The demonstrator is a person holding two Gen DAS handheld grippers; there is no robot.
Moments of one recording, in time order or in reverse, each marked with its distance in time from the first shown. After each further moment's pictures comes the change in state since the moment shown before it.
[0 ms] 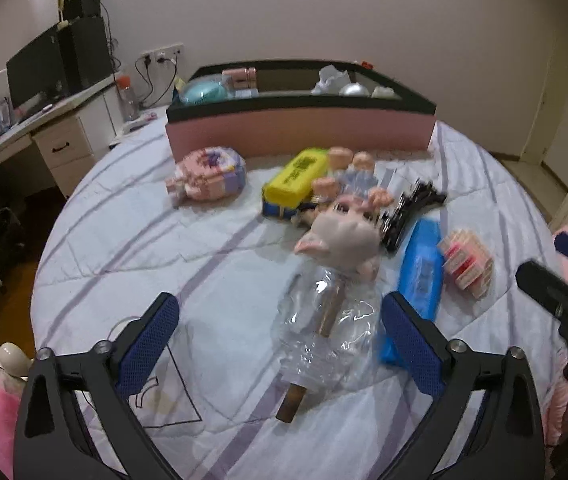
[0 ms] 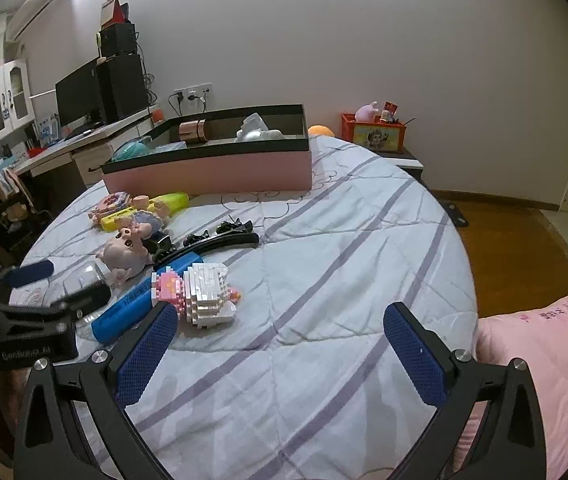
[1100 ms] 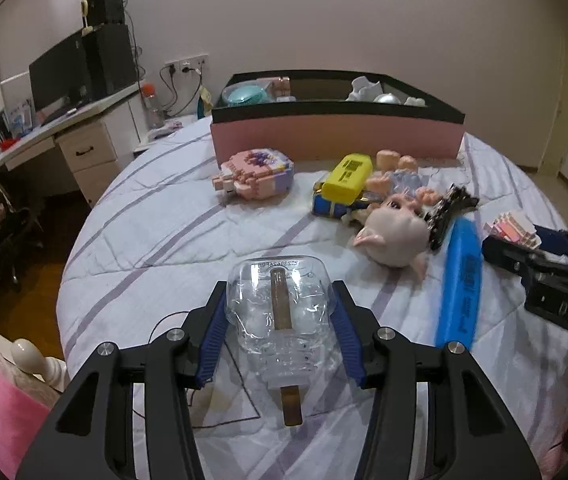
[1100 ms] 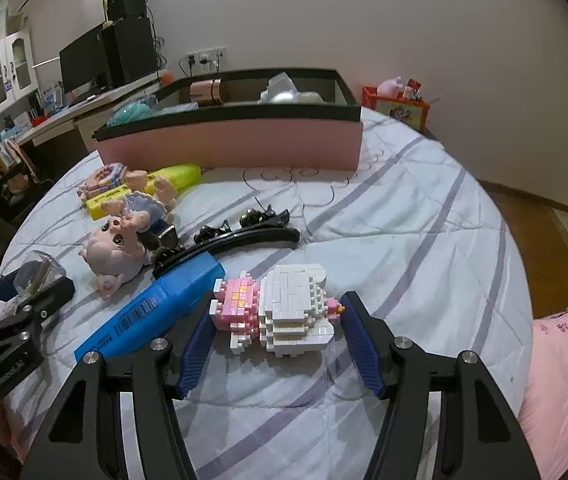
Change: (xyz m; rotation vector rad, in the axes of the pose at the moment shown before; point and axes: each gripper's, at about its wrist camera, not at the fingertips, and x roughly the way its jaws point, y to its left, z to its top) left arm -0.006 0.022 -0.006 -0.033 -0.054 0.068; right arm 0.049 0.027 0.015 -0.053 0.107 0.019
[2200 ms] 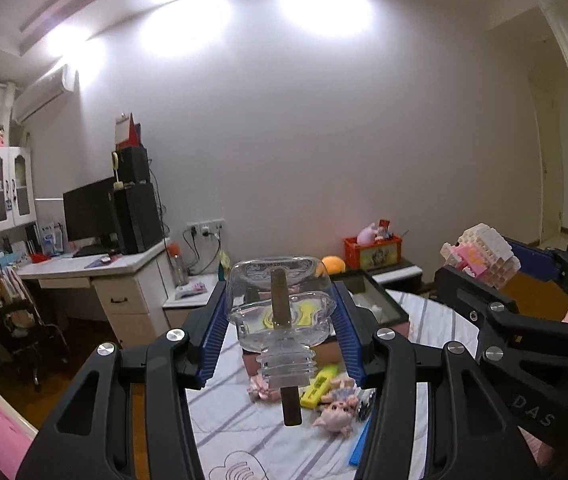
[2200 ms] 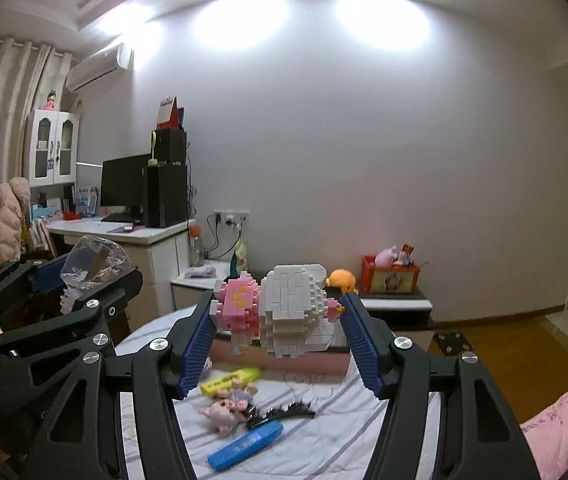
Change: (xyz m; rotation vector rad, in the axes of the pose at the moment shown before) left arm -0.195 -0.029 0.075 0.079 -0.563 0.084; right arm -0.193 0.053 0.057 -0.083 -0.581 -0.004
